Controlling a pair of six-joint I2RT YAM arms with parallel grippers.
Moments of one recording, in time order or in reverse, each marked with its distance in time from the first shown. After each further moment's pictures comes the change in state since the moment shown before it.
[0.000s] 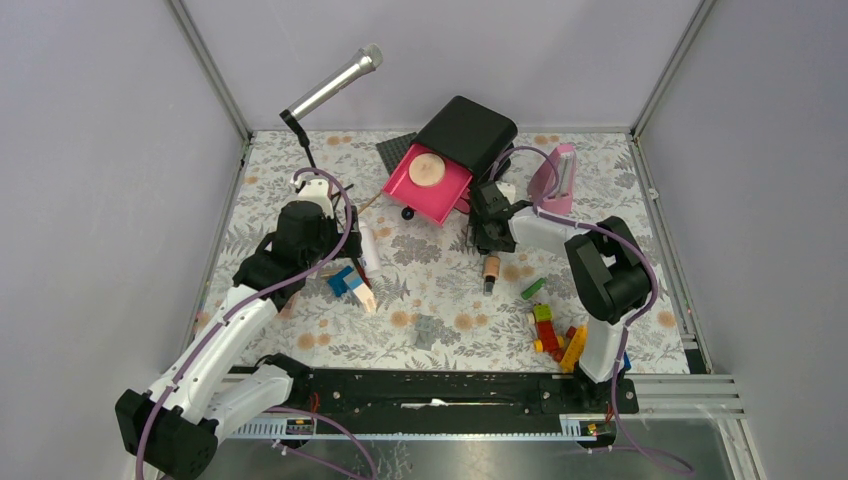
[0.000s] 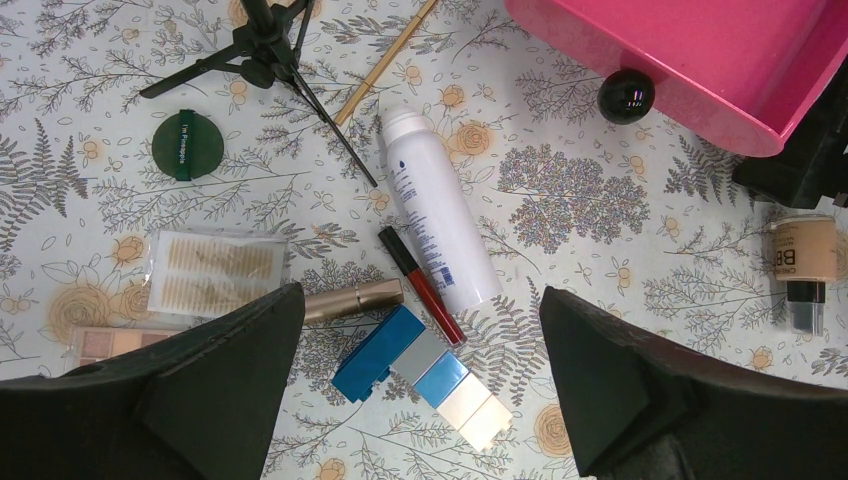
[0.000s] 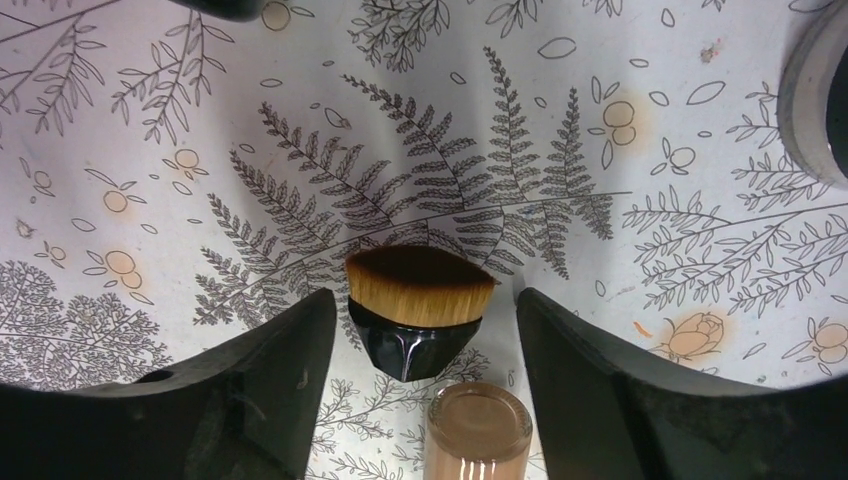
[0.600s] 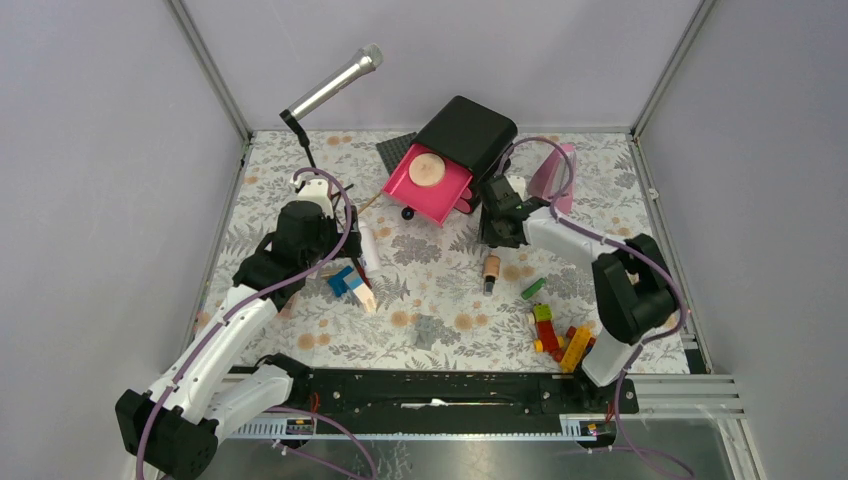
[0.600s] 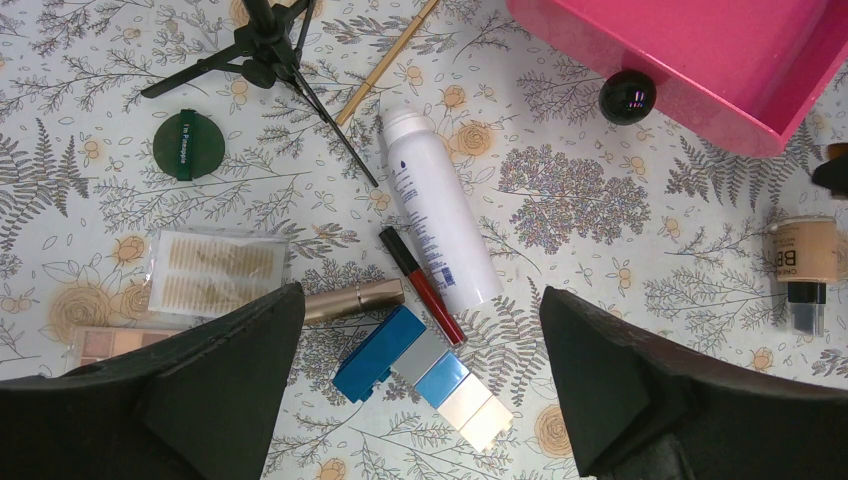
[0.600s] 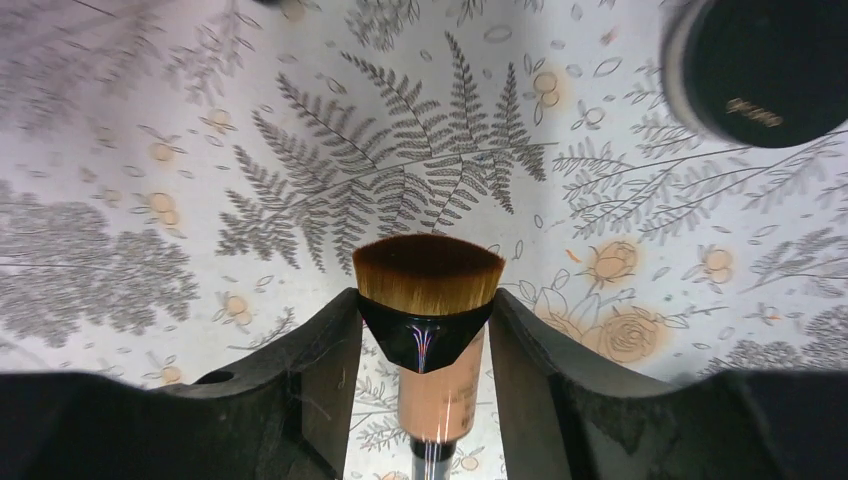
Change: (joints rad) left arm 0.002 0.000 0.000 0.000 0.000 0.000; right arm 0.000 -0.125 -0.014 -0.106 0.018 -0.020
